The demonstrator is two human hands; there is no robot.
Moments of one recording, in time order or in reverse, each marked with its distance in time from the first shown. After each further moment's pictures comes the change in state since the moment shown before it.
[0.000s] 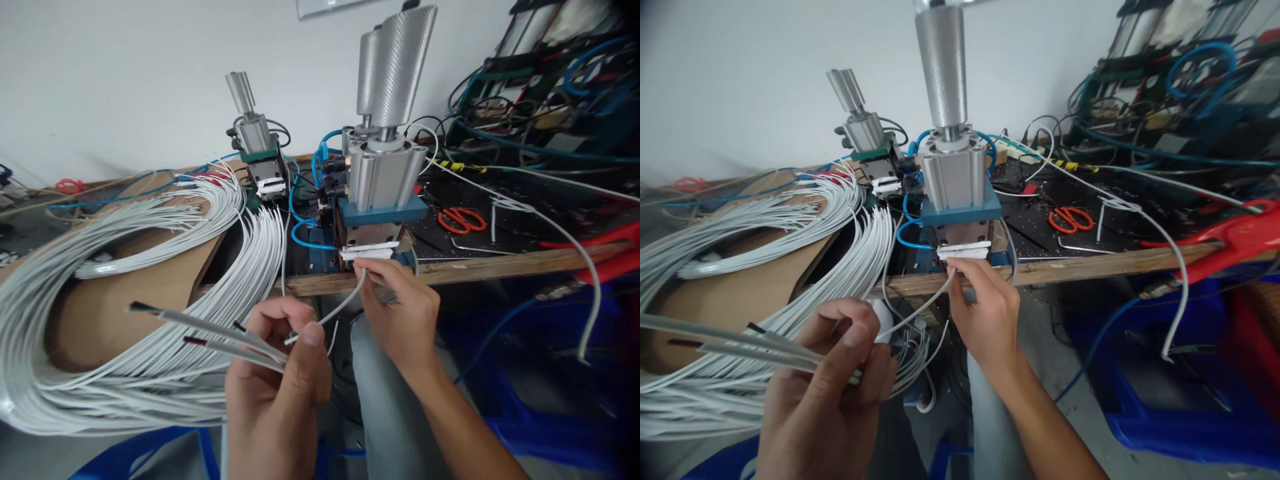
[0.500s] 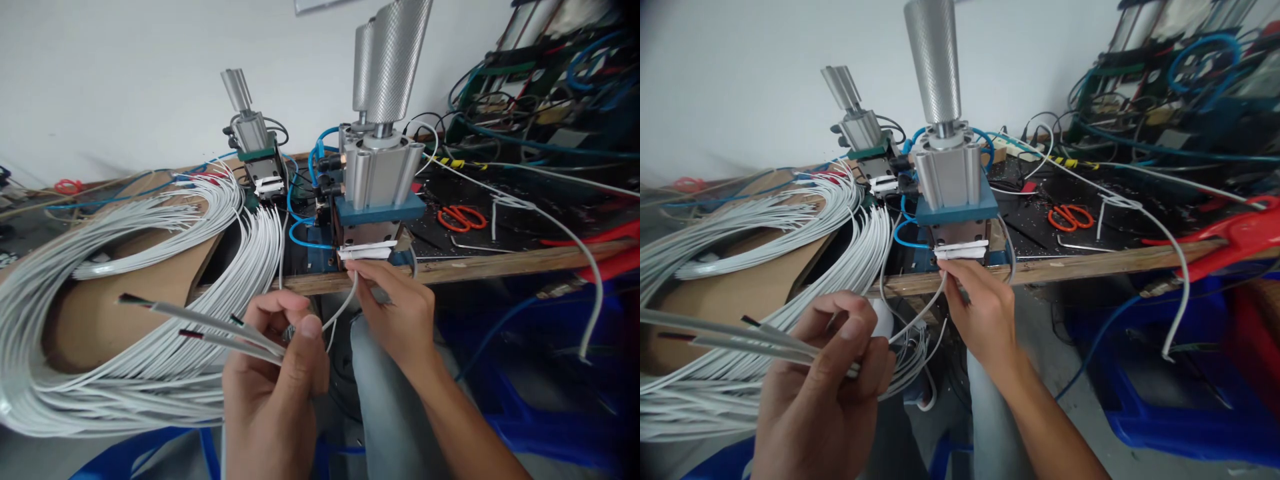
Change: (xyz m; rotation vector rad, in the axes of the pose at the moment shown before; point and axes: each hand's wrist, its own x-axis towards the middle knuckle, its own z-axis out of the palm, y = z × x) left_hand 0.003 -0.001 0.000 0.019 -0.020 0.026; right_hand 0.003 0.004 -0.005 -0.018 -0.096 -0.061
